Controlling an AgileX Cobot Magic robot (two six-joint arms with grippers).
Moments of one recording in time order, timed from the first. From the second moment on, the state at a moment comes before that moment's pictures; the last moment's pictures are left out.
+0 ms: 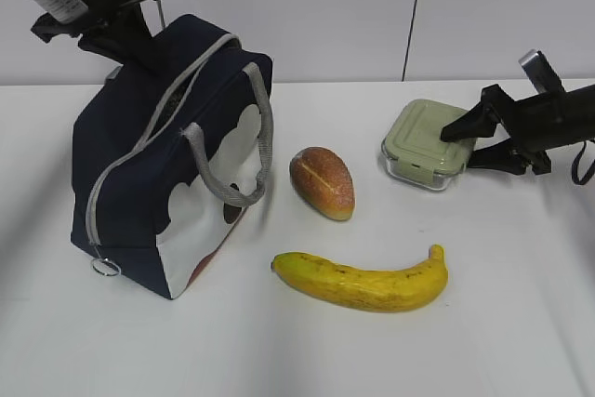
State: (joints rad) left arm -0.17 1.90 -1.79 -0.46 1.24 0.24; right arm -0.27 2.24 -1.45 1.19 0.93 -0.87
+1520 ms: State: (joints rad) left arm -0.17 1.90 -1.79 -0.46 1.24 0.20; right arm -0.26 2.27 -1.67 1.23 1.15 -0.76
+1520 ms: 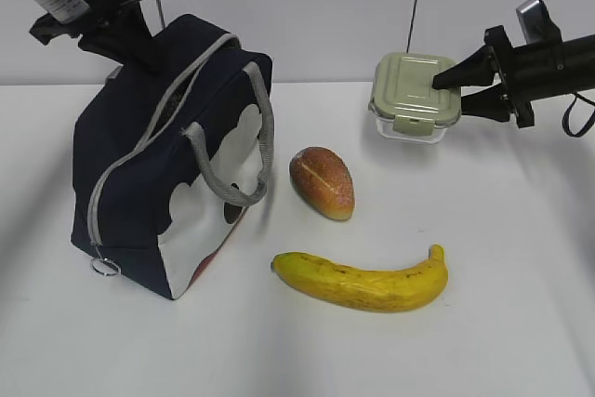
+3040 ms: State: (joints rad) left arm -0.14 1.90 -1.79 -0.46 1.24 0.01; right arm 0.23 2.04 -1.91 0.96 1.23 -0.19
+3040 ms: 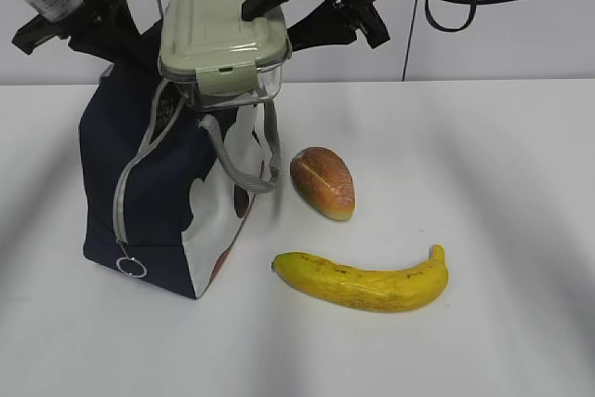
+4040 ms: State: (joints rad) left arm -0.14 1.90 -1.79 -0.48 1.24 0.01; right arm 0.45 2.04 -1.91 0.48 0.99 0.14
